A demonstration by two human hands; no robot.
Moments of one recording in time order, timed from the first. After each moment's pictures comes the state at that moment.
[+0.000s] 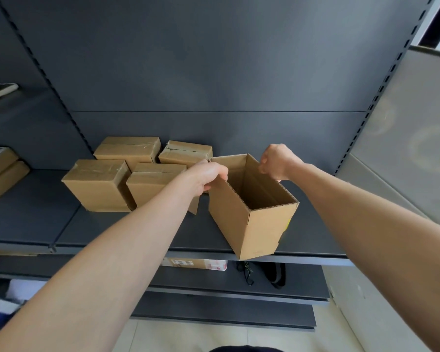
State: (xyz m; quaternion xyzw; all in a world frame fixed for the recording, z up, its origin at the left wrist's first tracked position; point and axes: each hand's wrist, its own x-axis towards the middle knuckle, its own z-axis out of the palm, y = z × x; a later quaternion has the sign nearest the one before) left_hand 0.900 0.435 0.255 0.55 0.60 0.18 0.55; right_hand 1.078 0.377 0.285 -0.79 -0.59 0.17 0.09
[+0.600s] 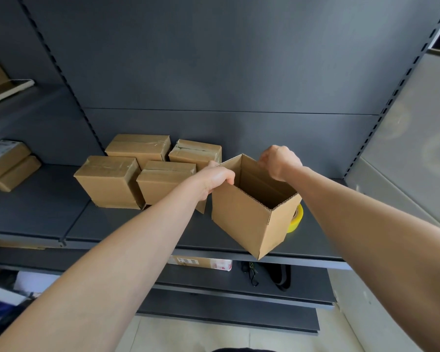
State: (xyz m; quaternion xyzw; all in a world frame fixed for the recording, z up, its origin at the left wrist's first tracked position) left_hand 0.888 0.430 0.250 0.58 0.58 0.14 0.55; right_hand 1.064 0.393 0.270 -0.80 -0.58 0.11 0.10
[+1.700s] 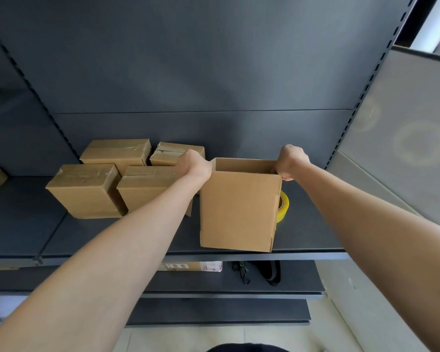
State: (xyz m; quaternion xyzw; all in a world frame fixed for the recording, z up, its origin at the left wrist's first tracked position) left_hand 0.911 0.448 0.258 0.65 0.69 0.20 0.24; right_hand 1.098 0.369 0.276 -0.89 -0.42 0.15 0.12
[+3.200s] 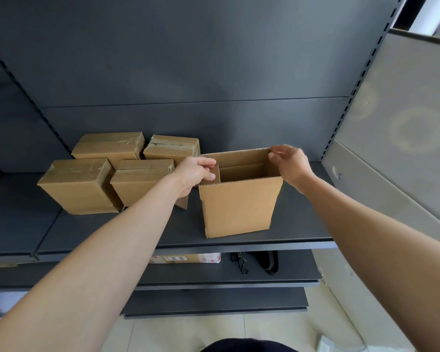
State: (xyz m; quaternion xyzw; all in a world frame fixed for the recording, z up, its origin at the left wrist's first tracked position) left_hand 0.885 0.426 0.249 0.66 0.50 0.18 0.54; right_hand 1.109 0.343 0.235 -0.77 -0.39 0.25 0.44
